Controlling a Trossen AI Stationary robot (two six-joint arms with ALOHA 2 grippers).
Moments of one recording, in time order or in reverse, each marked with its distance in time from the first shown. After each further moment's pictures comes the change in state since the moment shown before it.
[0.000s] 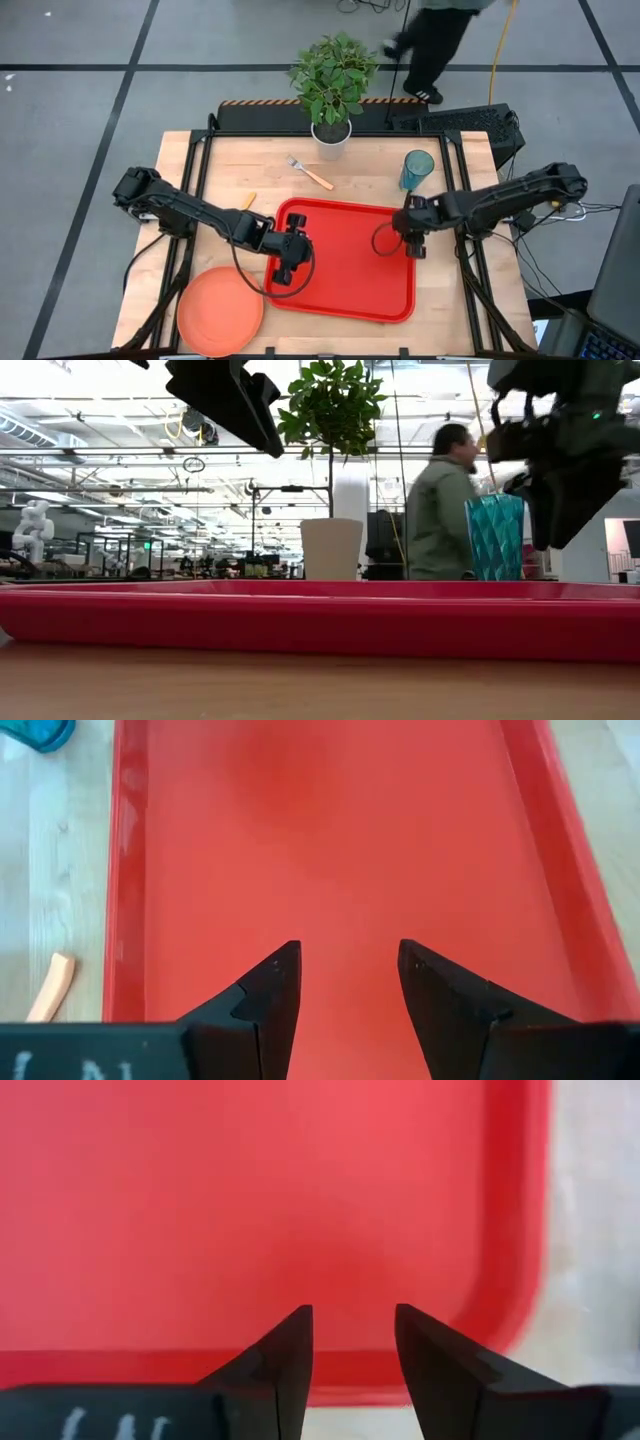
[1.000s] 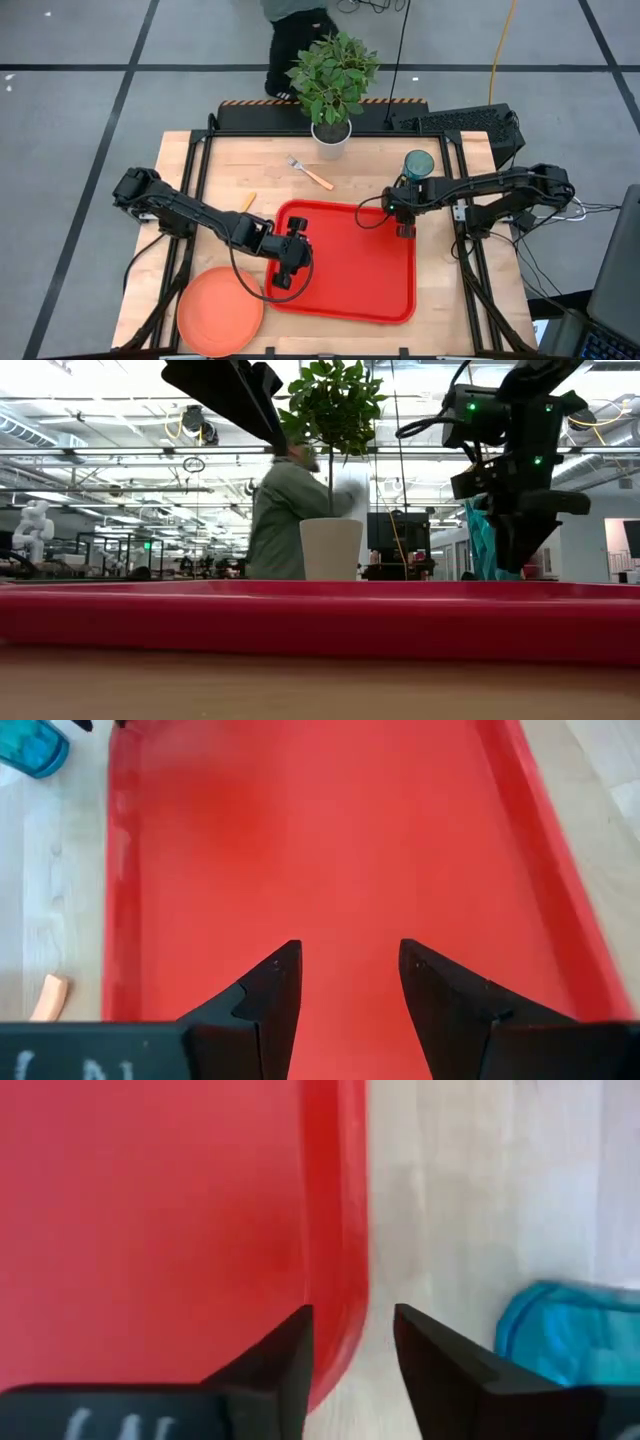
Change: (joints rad) left arm -0.024 0.000 0.008 0.026 0.002 0.010; right arm -0.274 0.179 0.042 0.009 0.094 -0.278
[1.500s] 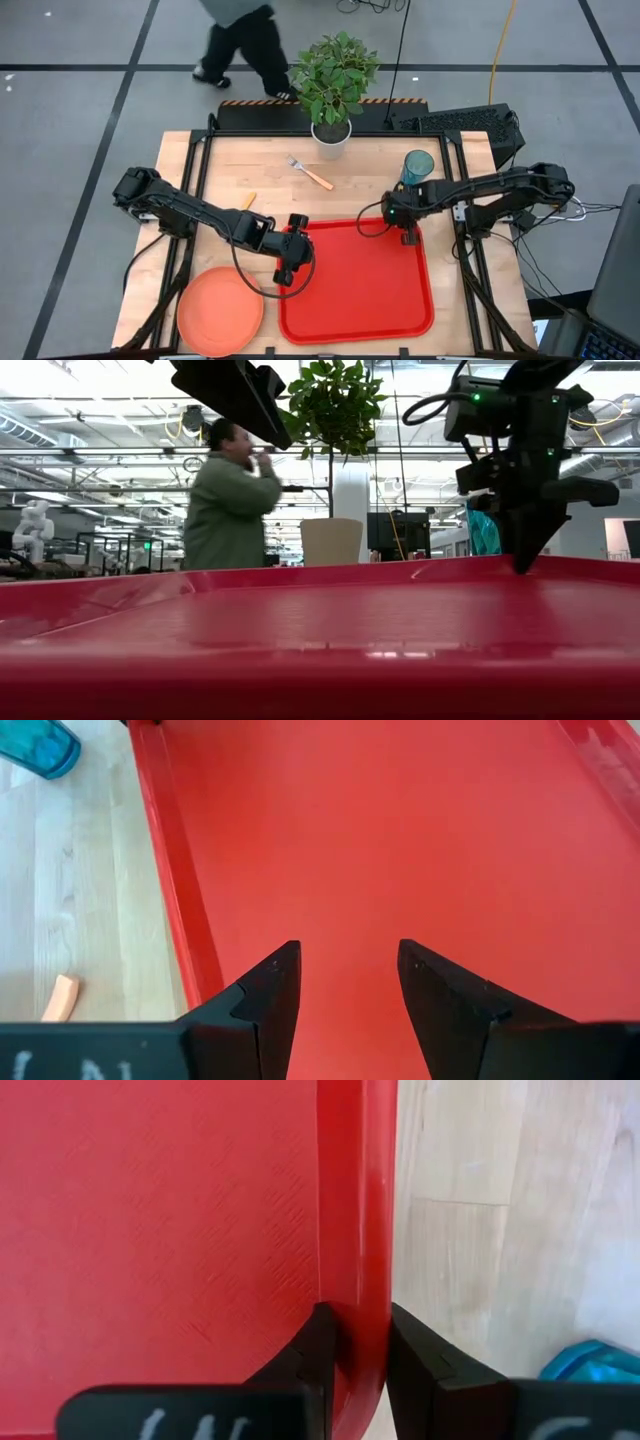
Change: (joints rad) left arm 0.020 0.000 0.000 0.008 0.000 0.018; right arm 0.041 0.000 0.002 -0.017 -0.021 -0.174
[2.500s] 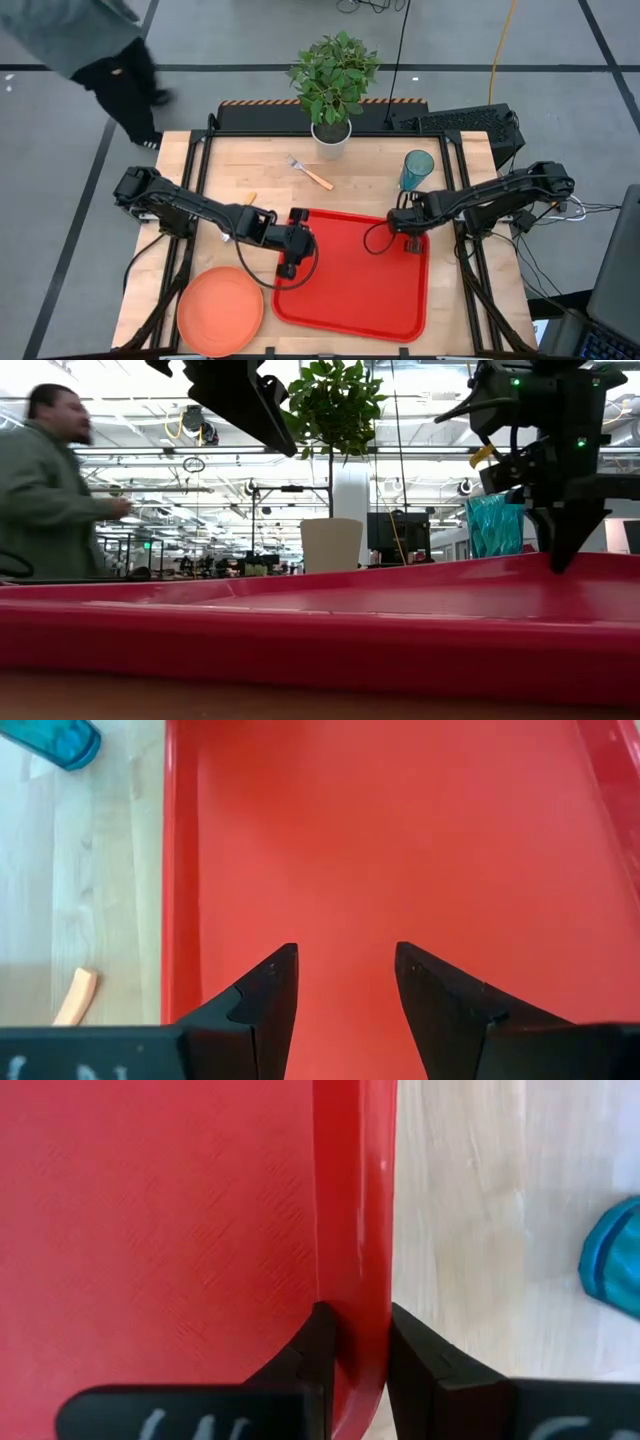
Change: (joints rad) left arm 0.038 0.000 0.001 0.000 0.000 0.013; right arm 0.170 -0.001 0.001 -0.165 0.084 0.407
